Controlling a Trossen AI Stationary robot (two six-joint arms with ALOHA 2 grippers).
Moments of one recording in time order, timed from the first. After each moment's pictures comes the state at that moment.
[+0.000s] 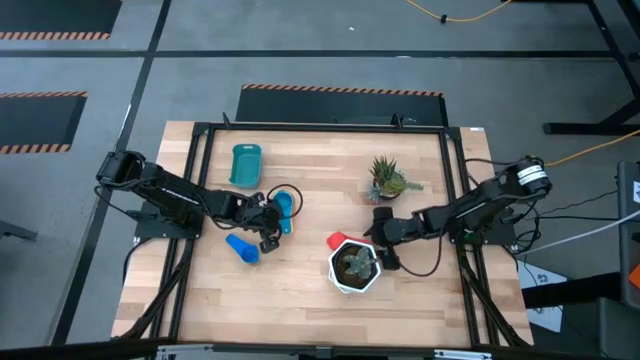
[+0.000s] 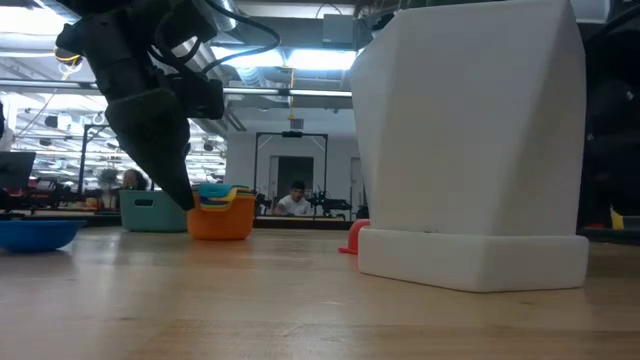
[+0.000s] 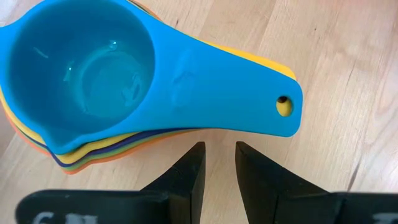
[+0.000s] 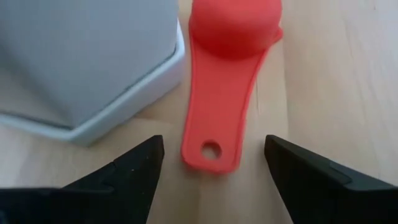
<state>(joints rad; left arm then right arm) -0.16 1.39 0.66 -0.32 -0.22 -0.52 0.25 1.55 0.39 0.36 0.10 0.10</state>
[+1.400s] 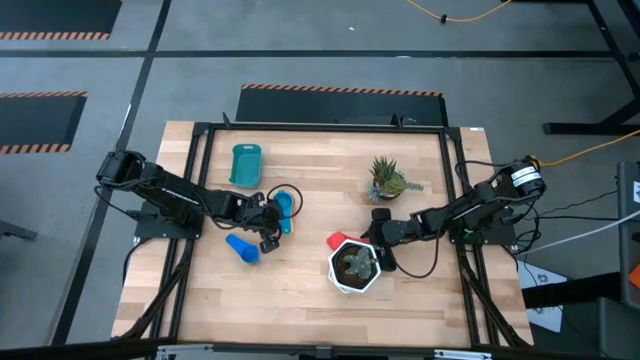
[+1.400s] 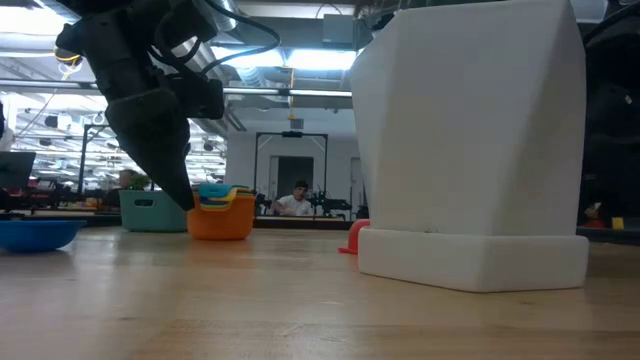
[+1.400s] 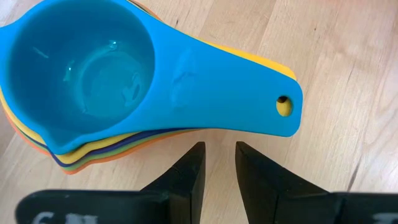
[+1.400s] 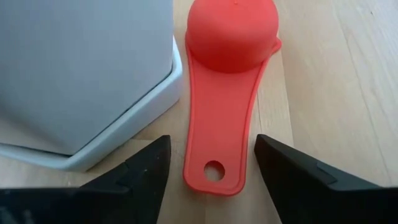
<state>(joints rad) -0.16 1.39 0.66 -0.32 -0.22 -0.52 0.25 1.60 0.39 0.41 0.12 0.15</state>
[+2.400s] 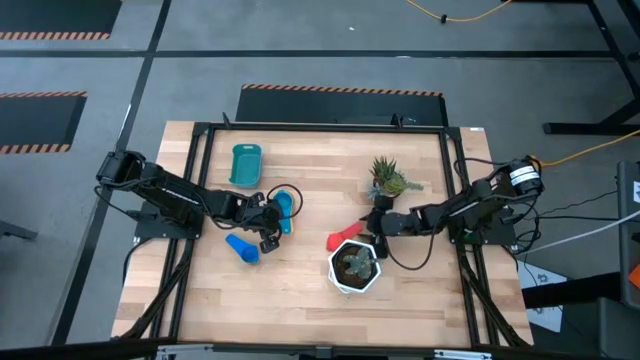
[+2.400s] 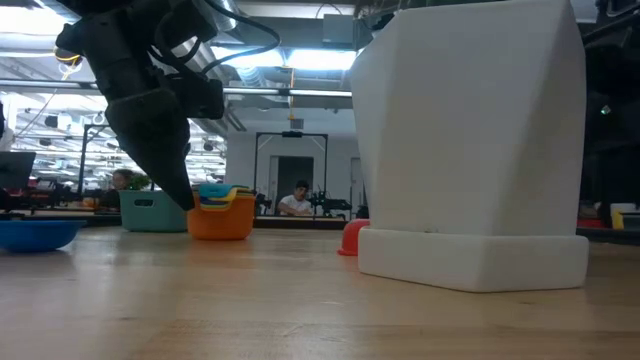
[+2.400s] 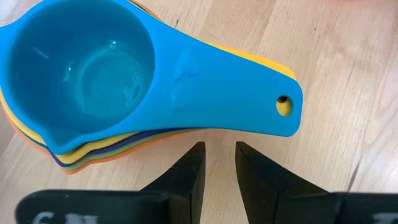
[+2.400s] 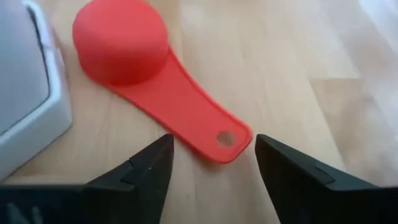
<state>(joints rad) -0.16 1.39 0.66 -0.32 -0.22 -0.52 0.19 1.60 0.39 0.47 0.29 0.11</state>
